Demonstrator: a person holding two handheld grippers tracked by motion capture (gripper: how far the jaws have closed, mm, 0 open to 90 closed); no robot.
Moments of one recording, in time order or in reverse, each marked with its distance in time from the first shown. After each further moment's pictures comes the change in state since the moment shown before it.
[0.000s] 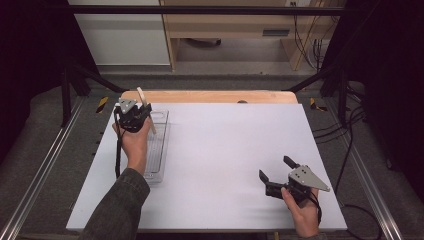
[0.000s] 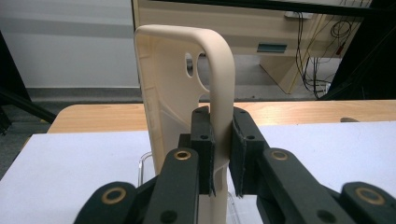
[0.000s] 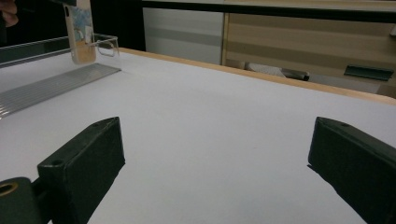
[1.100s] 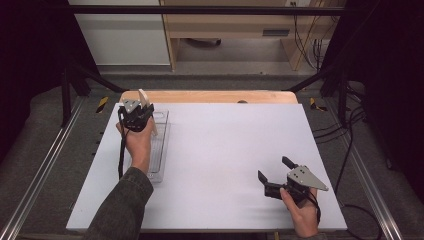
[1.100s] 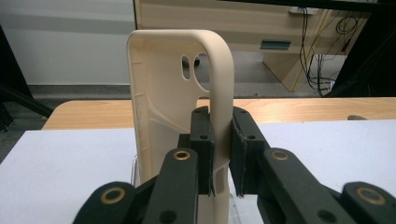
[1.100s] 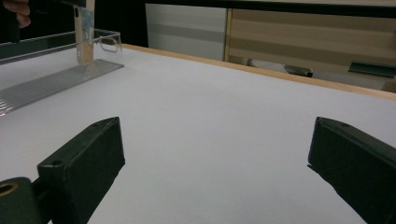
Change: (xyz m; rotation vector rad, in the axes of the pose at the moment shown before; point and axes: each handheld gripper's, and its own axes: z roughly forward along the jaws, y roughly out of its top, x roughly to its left) left arm -0.004 -0.006 0.012 0.008 0.012 -0.001; right arm 0.002 -0.001 0.002 0.016 0.010 0.001
